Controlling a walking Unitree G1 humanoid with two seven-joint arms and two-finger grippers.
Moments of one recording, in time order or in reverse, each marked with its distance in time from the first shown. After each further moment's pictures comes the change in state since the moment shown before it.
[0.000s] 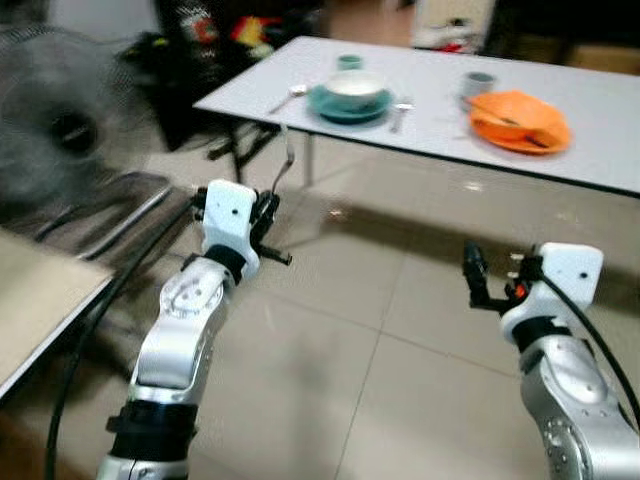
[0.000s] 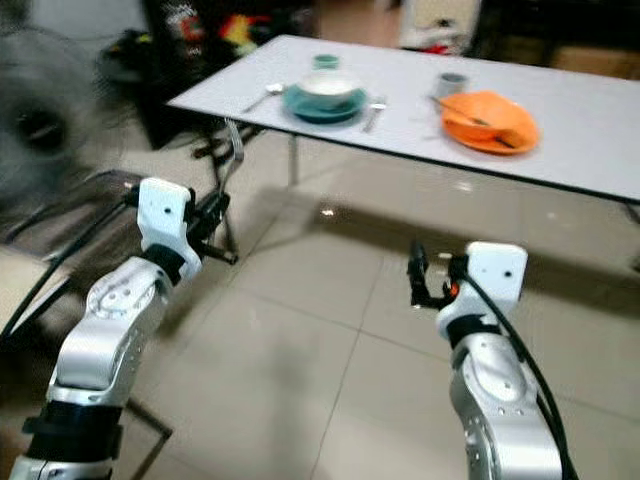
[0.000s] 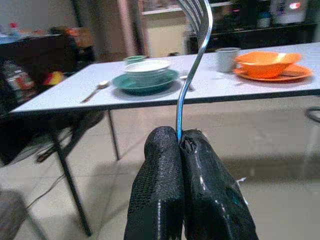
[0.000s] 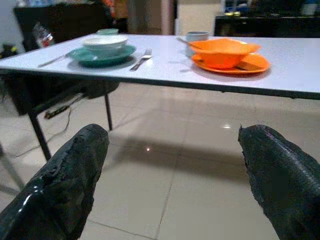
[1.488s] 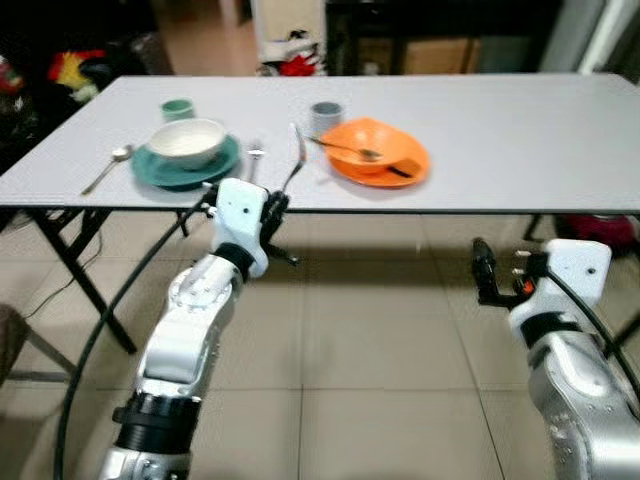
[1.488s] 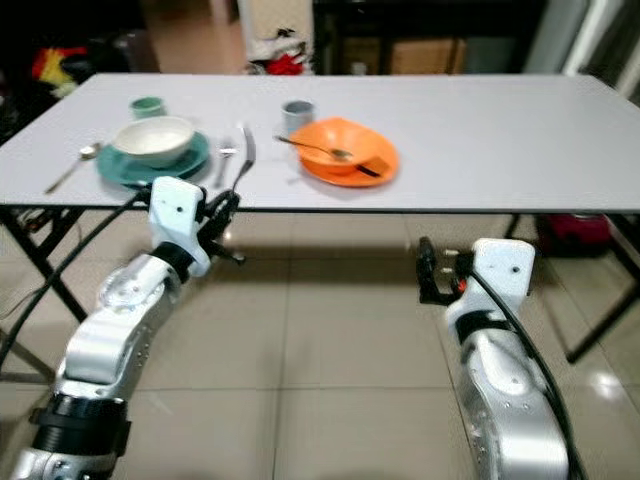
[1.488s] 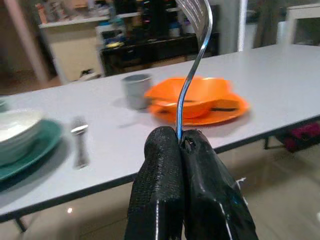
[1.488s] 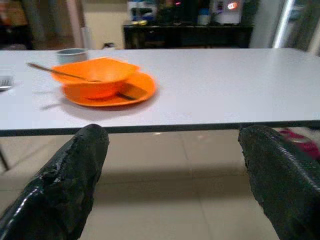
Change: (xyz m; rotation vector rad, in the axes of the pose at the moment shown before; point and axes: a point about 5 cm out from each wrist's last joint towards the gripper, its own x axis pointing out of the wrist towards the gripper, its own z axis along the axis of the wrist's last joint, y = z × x) left arm 0.005 -0.001 0.000 0.009 0.010 -0.020; right arm 0.004 -0.002 0.001 -0.029 -0.004 0.006
